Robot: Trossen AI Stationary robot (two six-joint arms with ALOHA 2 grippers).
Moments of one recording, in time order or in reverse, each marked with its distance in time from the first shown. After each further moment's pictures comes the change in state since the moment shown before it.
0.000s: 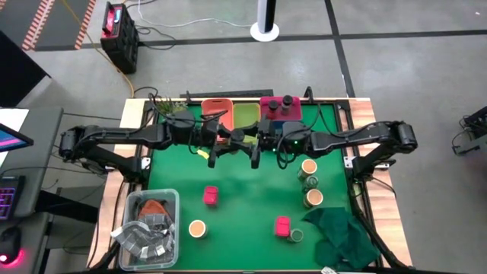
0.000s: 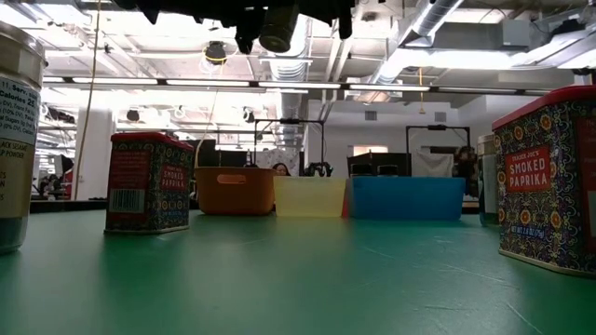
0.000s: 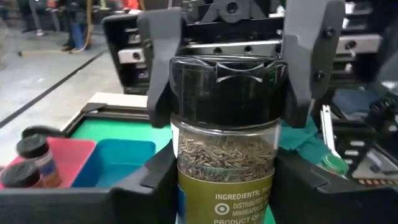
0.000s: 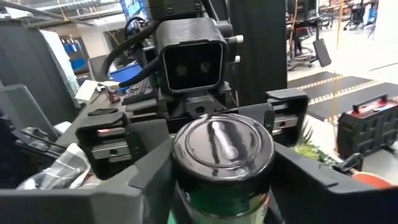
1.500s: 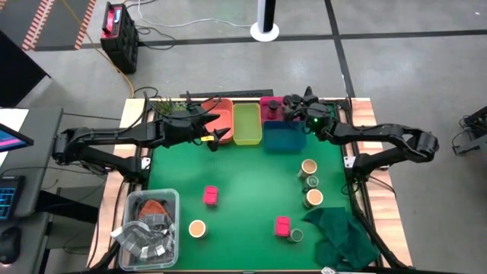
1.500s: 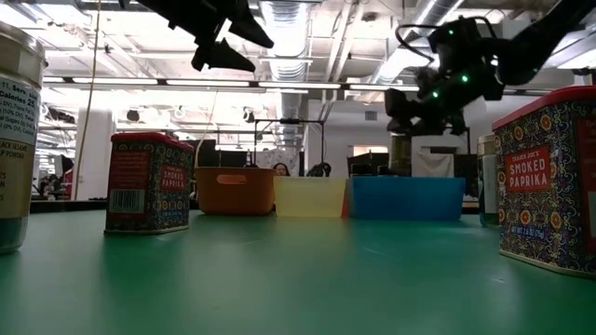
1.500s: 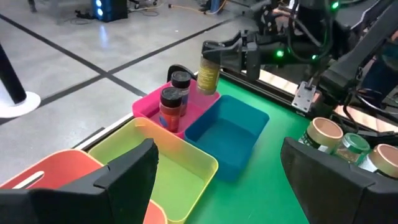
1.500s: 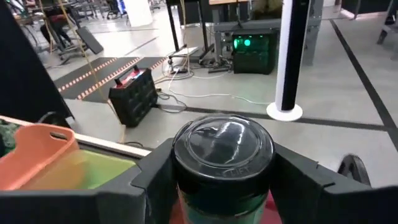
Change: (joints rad) left arm 0.019 -0.102 0.000 -0.284 -0.516 -0.226; right arm -0.517 -0.242 -0.597 0.106 0.398 0.097
